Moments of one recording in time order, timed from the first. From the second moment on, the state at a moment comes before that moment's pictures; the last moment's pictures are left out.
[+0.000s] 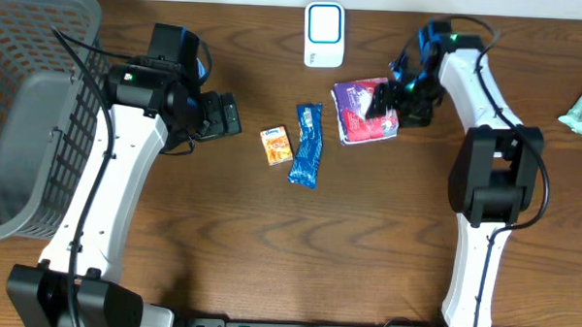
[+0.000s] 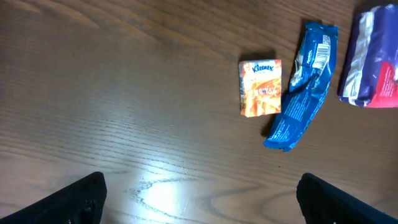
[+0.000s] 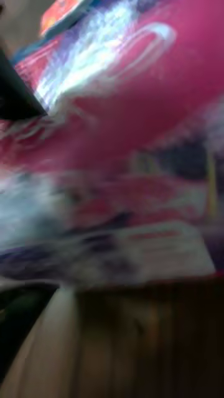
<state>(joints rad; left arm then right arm) -0.16 1.60 1.53 -1.20 0.12 -0.41 0.07 2.38 1.98 -1.18 -0.42 0.08</state>
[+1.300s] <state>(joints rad) -0.16 1.60 1.53 -1.20 0.12 -0.41 0.32 2.37 2.29 -0.80 -0.29 0.58</state>
